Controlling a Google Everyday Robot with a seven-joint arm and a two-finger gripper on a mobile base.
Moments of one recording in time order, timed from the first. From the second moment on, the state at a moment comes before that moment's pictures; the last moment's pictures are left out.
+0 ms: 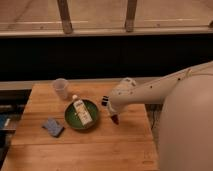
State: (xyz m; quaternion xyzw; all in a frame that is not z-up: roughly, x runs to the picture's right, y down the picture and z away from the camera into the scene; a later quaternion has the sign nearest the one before) arm 0.037 0.133 0.788 -0.23 0.09 0.61 0.75
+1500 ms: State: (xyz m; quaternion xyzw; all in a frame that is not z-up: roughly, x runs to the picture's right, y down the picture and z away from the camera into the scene) arm -0.165 0.080 0.756 -0.29 -0.06 0.46 0.84
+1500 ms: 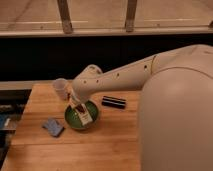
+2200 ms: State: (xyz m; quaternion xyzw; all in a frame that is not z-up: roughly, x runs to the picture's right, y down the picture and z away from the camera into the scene) arm -0.176 0.083 0.755 -0.30 -0.06 0.45 0.84
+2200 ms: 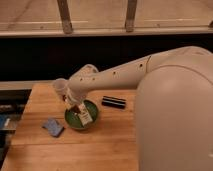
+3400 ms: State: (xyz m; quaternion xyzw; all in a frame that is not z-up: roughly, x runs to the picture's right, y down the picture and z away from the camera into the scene) arm -0.256 0.141 0.779 -0.39 -0.02 0.34 0.85
